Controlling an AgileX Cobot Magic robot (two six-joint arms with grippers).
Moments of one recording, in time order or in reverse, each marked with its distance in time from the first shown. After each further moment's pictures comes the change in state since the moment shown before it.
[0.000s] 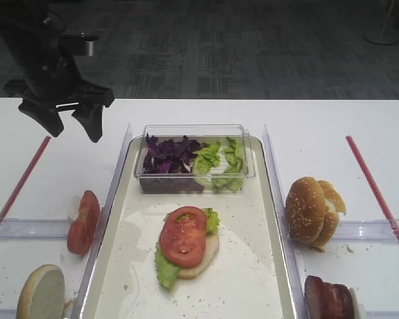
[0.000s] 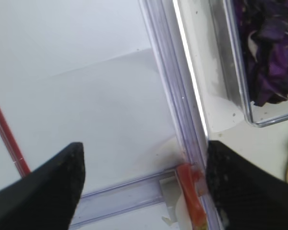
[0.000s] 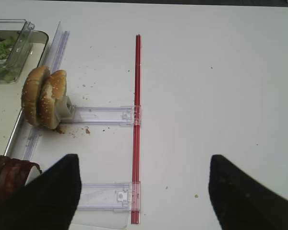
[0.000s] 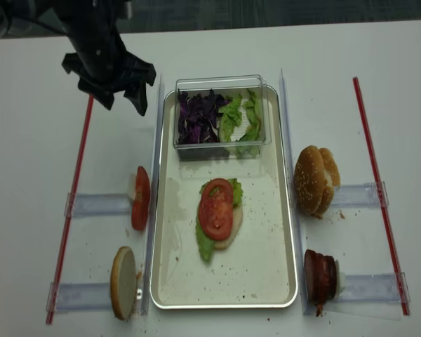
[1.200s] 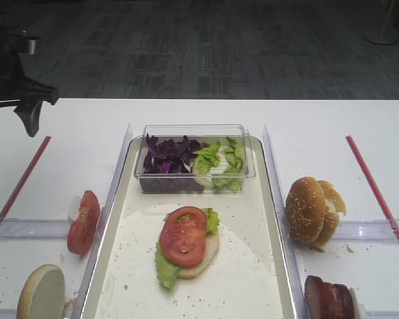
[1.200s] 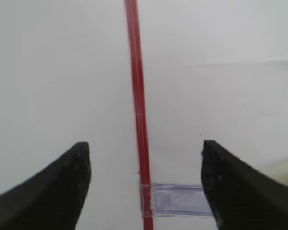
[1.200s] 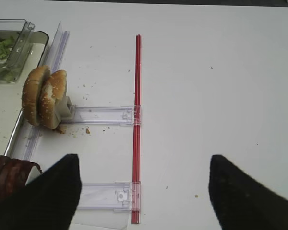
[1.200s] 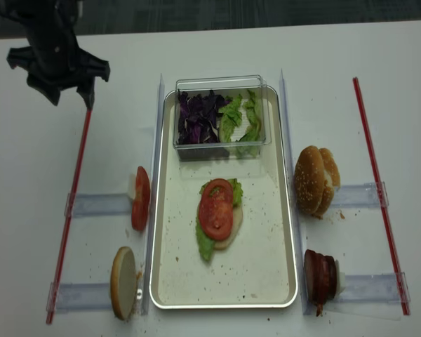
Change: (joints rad) left arm 0.145 0.007 0.000 0.227 0.000 -0.133; right arm 0.000 0.000 0.000 0.000 0.000 0.000
